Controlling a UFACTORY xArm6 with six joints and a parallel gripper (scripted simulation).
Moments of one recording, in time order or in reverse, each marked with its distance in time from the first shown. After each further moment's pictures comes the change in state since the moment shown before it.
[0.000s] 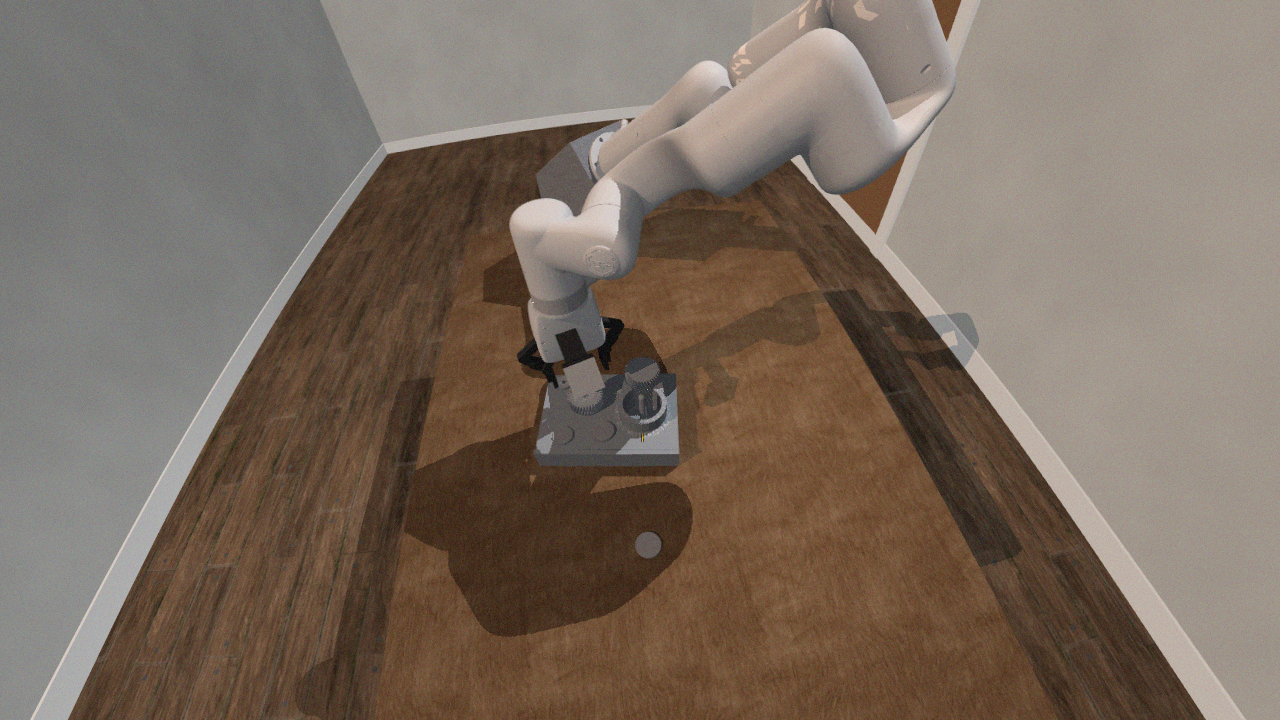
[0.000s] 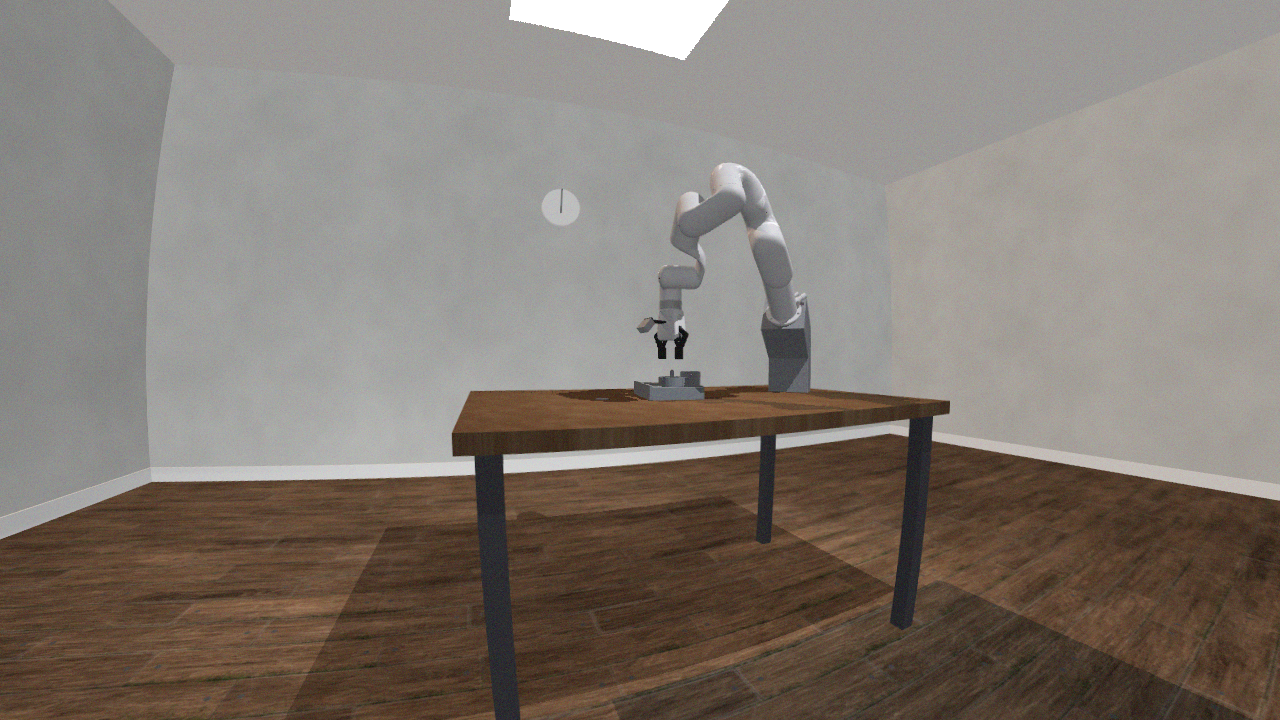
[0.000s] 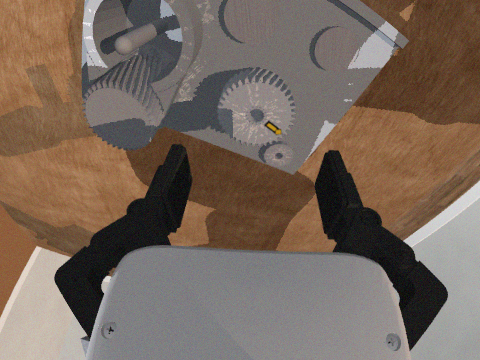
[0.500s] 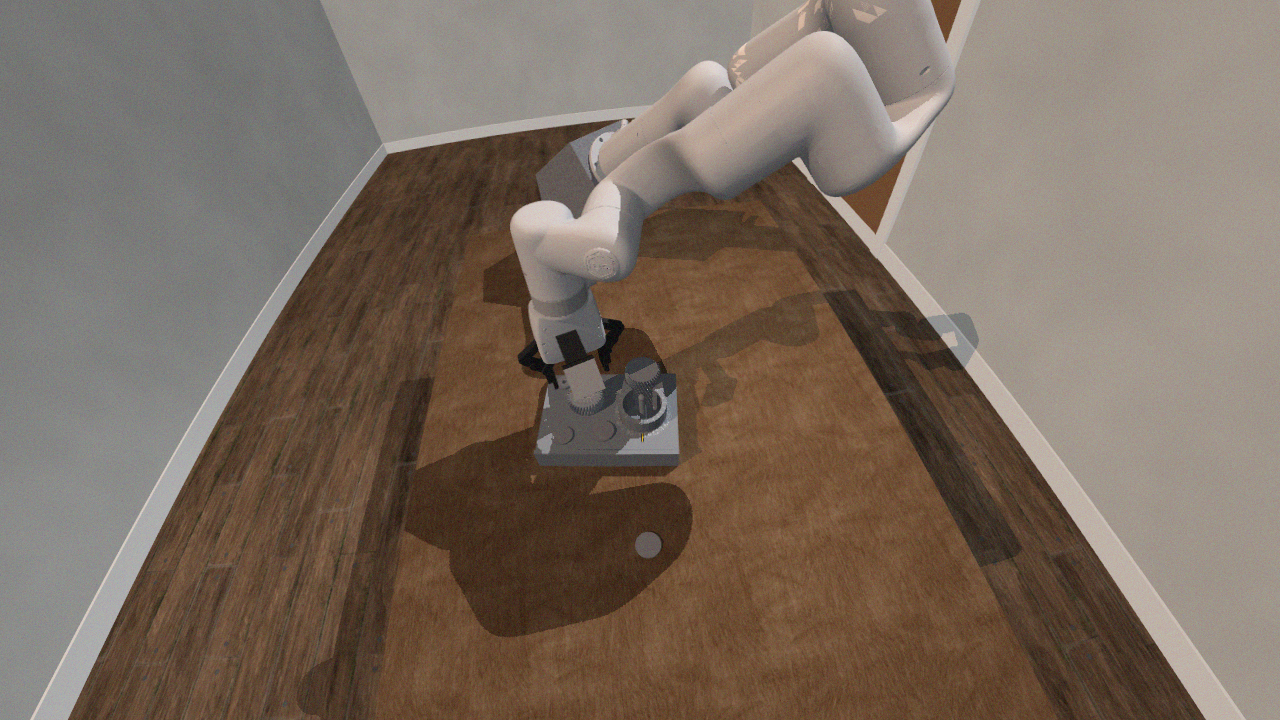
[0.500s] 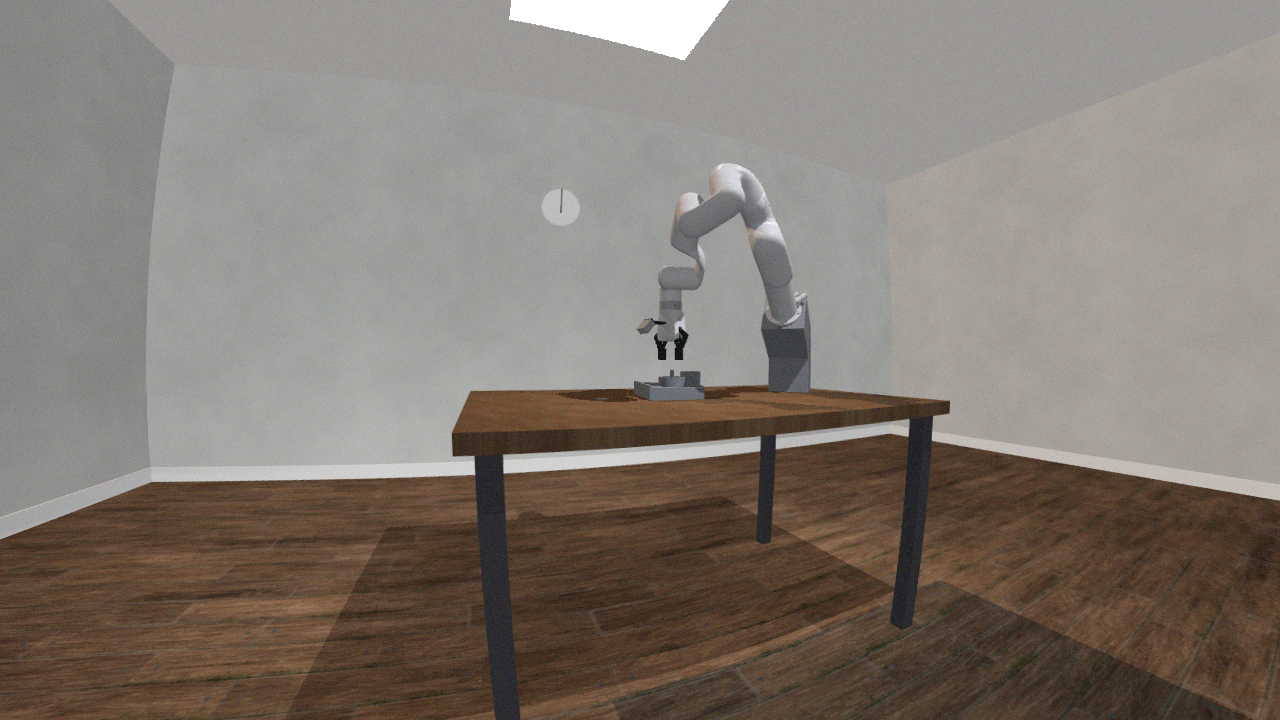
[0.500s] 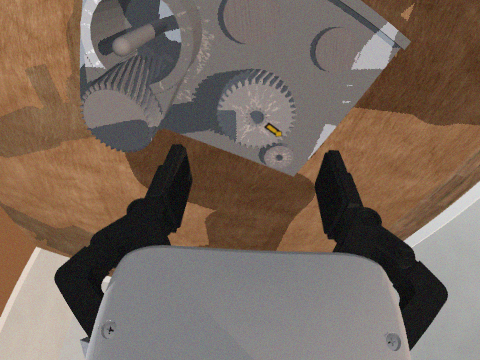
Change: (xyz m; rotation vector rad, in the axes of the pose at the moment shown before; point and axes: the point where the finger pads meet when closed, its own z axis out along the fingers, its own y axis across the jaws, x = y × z) arm 0.000 0.000 0.003 0.000 0.000 0.000
